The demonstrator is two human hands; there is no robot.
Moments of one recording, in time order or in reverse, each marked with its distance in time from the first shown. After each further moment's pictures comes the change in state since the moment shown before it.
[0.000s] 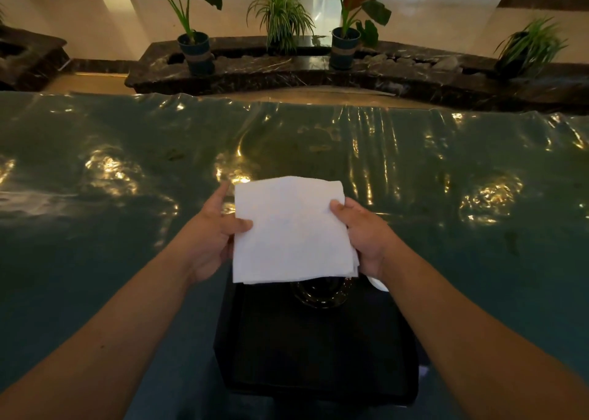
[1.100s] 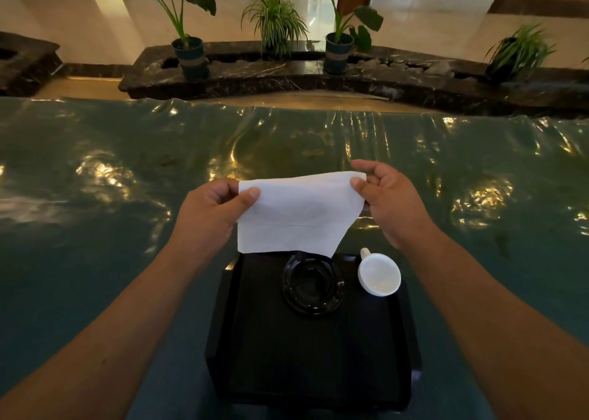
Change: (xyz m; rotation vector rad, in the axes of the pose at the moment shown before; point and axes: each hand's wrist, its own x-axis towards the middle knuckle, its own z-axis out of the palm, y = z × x) left_hand -0.009 0.023 0.029 0.421 0.191 0.513; right_hand 0.008 -0.055 -0.037 -0.482 0.264 -0.423
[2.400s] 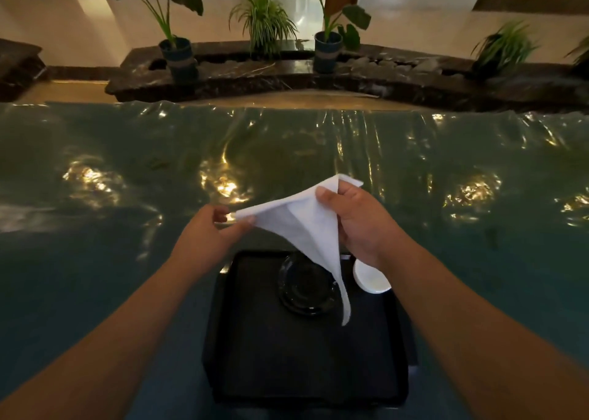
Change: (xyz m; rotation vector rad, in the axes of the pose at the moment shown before) left_hand 0.014 -0.060 -0.004 0.392 -0.068 -0.221; right_hand -0.033 -0.015 0.034 0.327 -0.283 0.186
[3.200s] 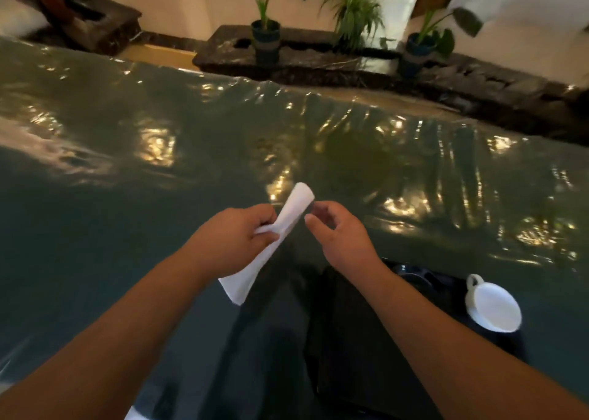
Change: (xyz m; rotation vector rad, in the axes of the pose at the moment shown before) left_hand -0.009 -0.124 -0.172 0.399 -0.136 0.273; right_hand 0.069 0.096 0.239 -0.572 0.025 -0.175
